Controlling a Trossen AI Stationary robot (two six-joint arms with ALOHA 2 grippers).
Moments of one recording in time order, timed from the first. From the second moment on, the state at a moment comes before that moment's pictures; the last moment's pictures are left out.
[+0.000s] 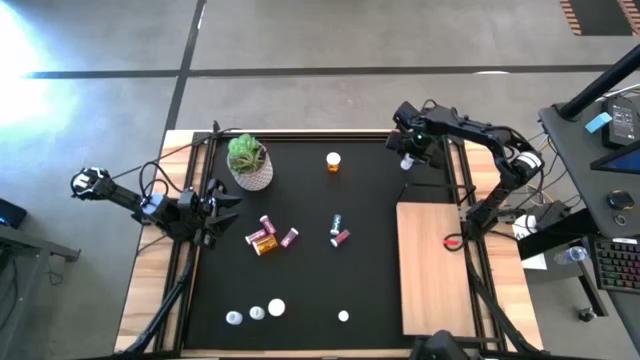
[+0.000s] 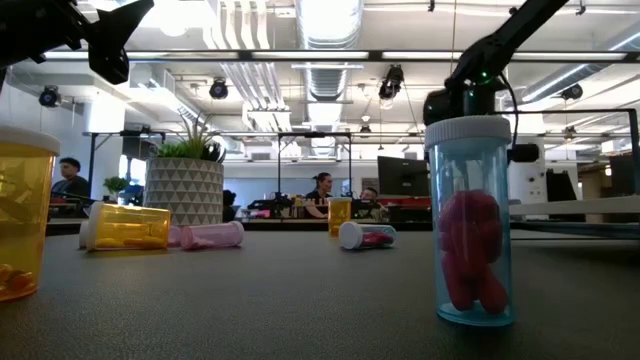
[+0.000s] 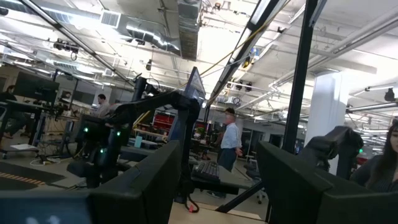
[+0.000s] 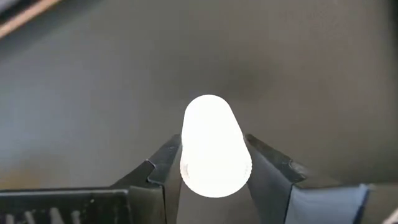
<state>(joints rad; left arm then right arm) -0.37 0.38 0.00 0.83 -0.40 -0.05 -0.88 1.65 1.15 -0.94 -0.02 1.13</state>
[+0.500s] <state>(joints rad) -0.37 0.38 0.00 0.83 -0.40 -0.05 -0.65 1.64 1.59 -1.21 0.12 1.14</state>
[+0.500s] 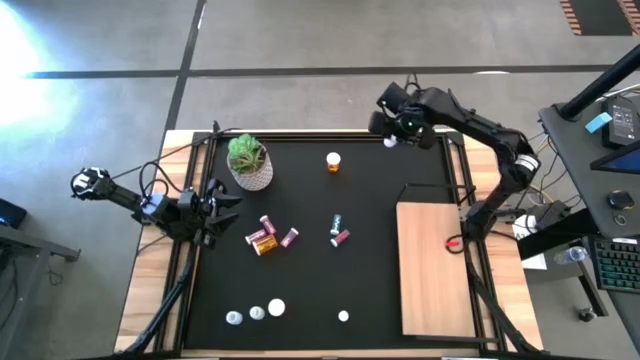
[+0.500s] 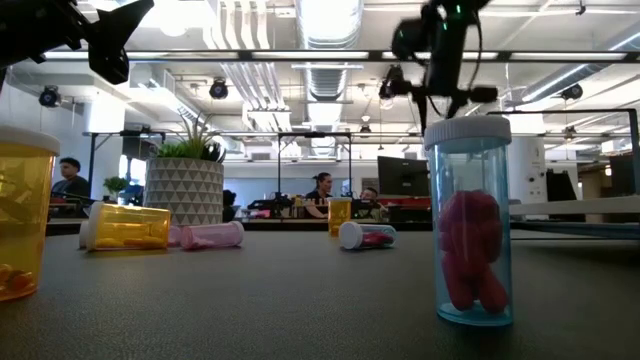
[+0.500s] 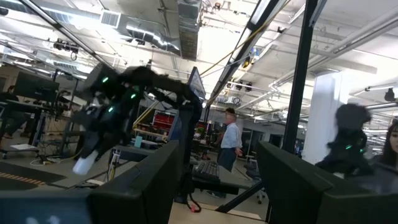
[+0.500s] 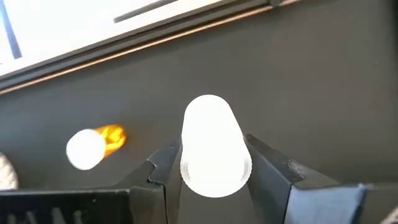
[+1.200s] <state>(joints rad) -0.37 0.38 0.00 0.83 -0.40 -0.05 0.14 1.58 1.69 -1.54 0.17 1.99</state>
